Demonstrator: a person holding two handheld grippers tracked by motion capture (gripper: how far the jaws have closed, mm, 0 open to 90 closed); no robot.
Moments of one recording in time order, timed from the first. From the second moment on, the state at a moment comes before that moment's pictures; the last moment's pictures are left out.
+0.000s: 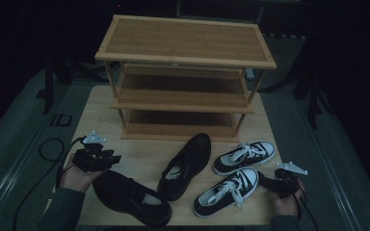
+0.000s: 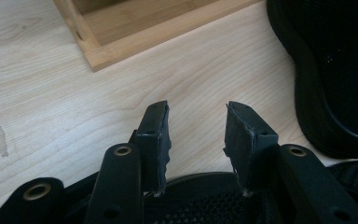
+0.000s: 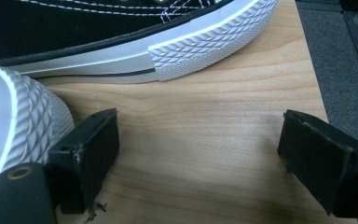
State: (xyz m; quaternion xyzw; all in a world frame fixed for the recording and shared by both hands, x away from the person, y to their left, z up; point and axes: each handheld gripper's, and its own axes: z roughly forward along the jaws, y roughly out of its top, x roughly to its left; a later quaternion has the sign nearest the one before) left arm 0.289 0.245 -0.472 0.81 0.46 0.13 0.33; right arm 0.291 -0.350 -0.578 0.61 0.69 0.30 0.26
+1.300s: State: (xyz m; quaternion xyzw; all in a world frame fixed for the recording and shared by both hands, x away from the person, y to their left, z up) left arm 0.261 0.245 -0.477 0.82 0.45 0.10 0.33; right arm 0.291 -0.350 -0.578 0.61 0.69 0.30 0.26
